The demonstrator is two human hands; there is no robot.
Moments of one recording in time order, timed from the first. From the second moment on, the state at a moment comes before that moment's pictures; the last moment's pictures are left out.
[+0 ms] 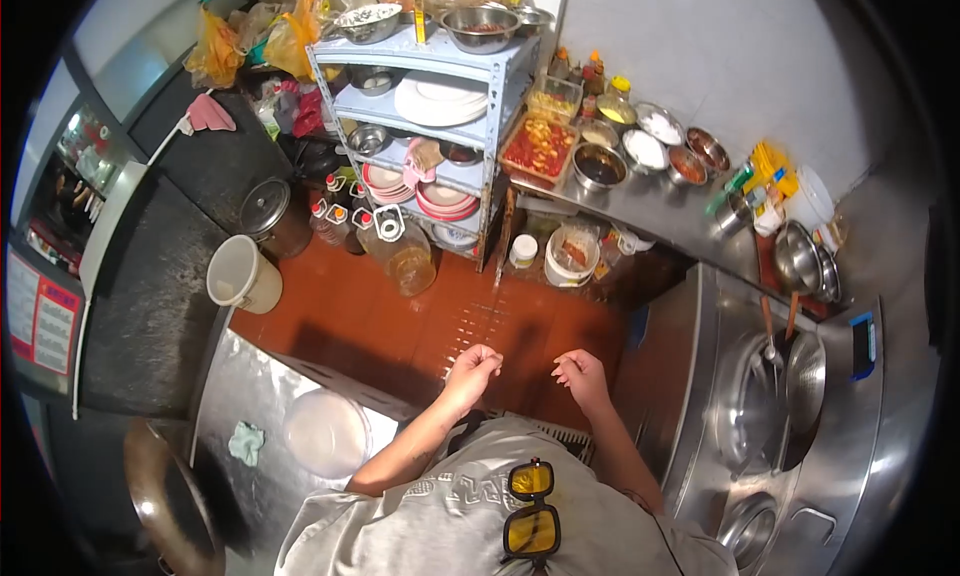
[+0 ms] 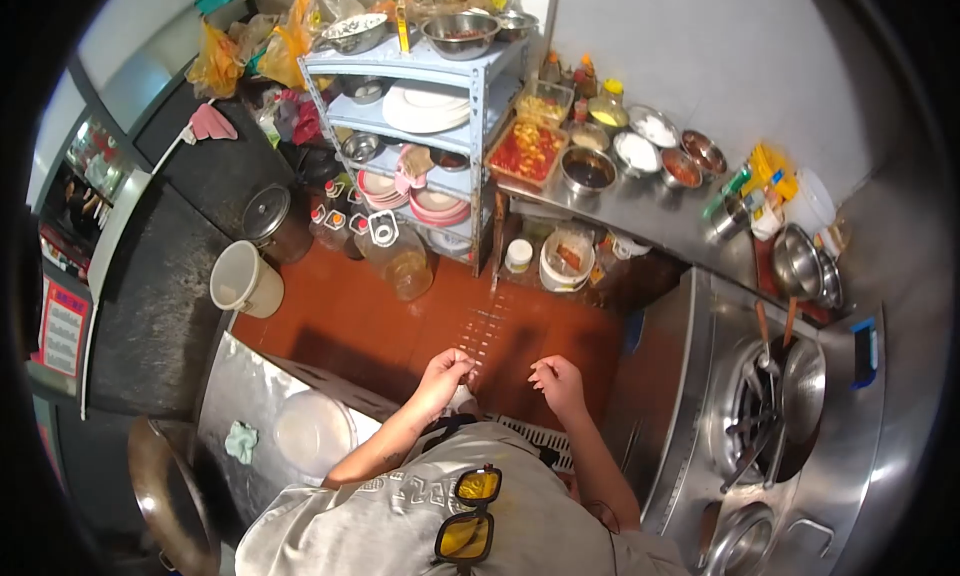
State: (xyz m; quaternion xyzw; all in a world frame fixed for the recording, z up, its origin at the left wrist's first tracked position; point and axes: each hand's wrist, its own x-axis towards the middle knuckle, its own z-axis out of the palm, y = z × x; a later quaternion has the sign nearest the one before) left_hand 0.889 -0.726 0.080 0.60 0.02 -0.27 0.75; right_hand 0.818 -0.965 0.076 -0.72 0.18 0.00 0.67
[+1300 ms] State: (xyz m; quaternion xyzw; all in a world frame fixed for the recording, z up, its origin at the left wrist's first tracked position) left_hand 1.341 -0.684 0.151 0.67 0.12 -0.06 0.73; right_hand 1.376 -0.895 0.157 -0.51 0.08 0.08 0.86
